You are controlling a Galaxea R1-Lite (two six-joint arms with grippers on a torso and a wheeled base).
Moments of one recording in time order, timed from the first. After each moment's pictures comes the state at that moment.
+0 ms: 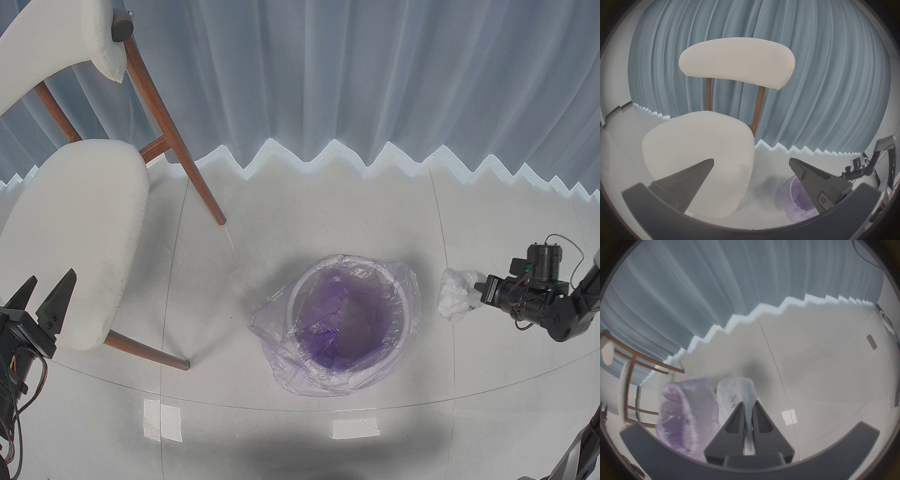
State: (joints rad) left arm -0.22 0.93 -0.18 -0.86 0.16 -0.18; right arm 0.00 1.97 -0.70 -0.76 0.17 0.31
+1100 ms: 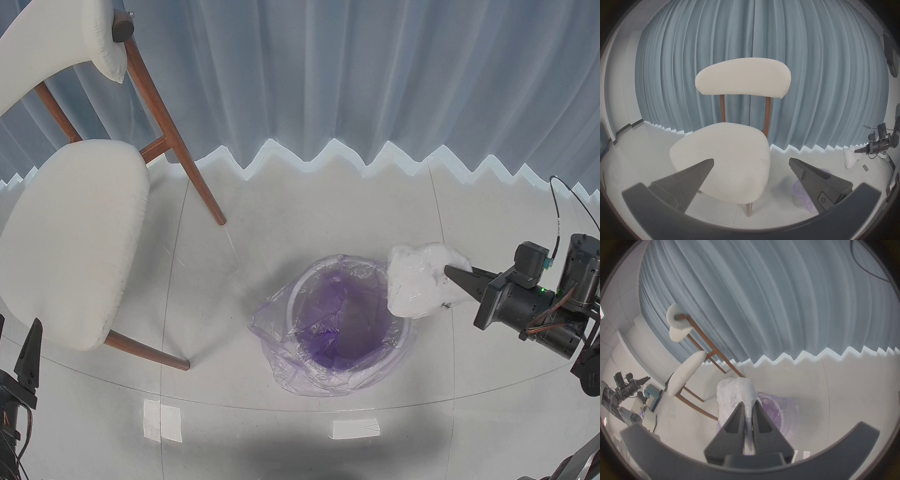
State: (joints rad) left arm -0.10 0.60 -0.02 -0.78 0.16 -0.05; right arm 0.42 1.50 -0.45 -0.92 0.18 0.13
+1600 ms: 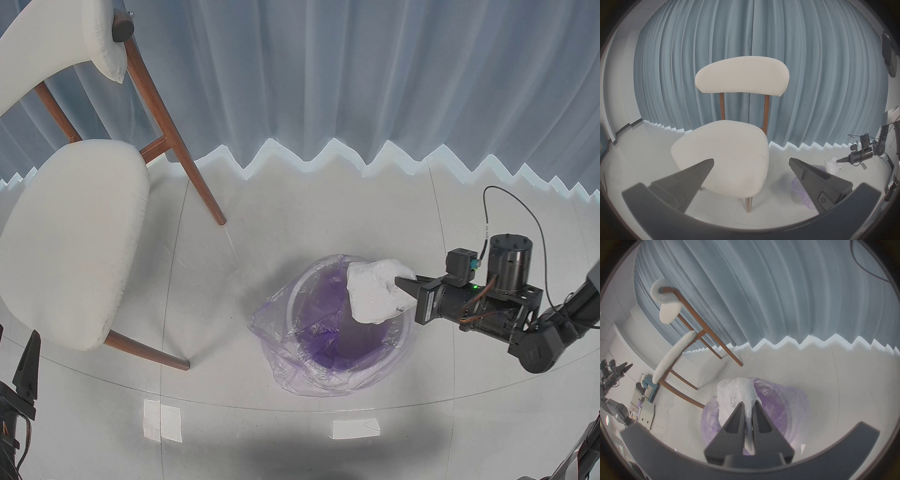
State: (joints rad) left arm -0.11 0.50 -0.06 -0.62 0.16 -0.05; right arm 0.44 1.86 -0.67 -0.92 0.19 0.08
